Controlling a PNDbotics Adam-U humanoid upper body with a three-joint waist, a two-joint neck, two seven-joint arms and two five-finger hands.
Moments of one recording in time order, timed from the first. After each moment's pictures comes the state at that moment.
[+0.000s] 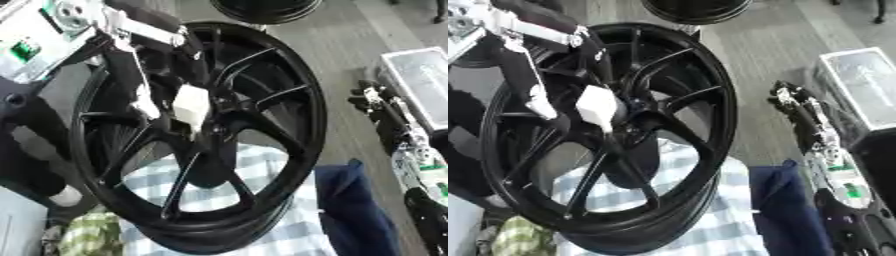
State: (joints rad) left arm -1.21 0.57 -0.75 -1.39 -0.18 -0.13 -0.91; right arm -0.29 -0.34 -0.07 -1.42 -0.28 -0.01 -0.03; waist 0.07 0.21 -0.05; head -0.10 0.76
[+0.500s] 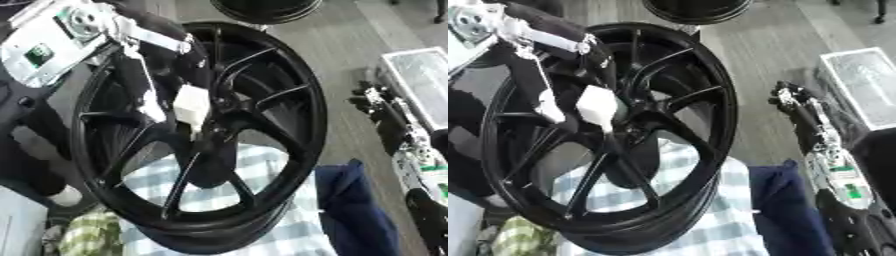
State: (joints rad) left arm -1.21 0.55 -0.76 -1.37 -0.18 -0.14 -0.91; right arm -0.29 -0.34 -0.07 -1.42 -0.28 -0.01 -0.03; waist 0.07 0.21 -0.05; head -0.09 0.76
